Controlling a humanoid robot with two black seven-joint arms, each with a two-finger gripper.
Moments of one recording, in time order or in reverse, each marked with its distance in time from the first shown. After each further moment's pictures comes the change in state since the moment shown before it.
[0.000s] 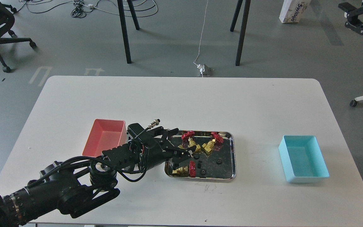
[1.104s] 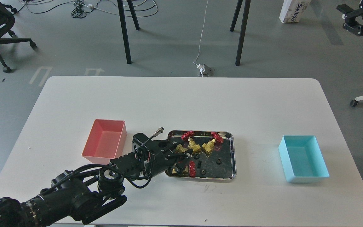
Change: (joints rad) left arm 0.040 -0.094 -0.005 0.148 0.000 -0.002 0.011; right arm -0.001 0.032 0.001 -0.040 0.000 -0.006 0.000
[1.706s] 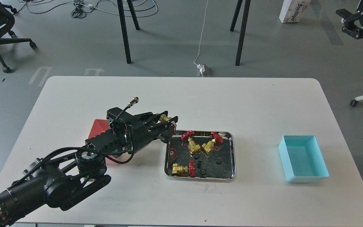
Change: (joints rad) left arm 0.002 0.232 -0.221 -0.301 -0.108 -0.078 0.081; right arm 0.006 0.054 -0.003 -0.082 -0.054 0.007 -0.002
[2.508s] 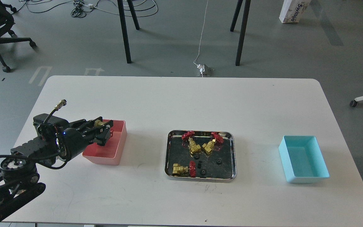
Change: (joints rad) left arm 0.154 0.325 -0.029 -0.010 -0.107 0.029 -0.035; right arm 0.271 0.092 0.000 -0.102 0.013 -0.020 -0.010
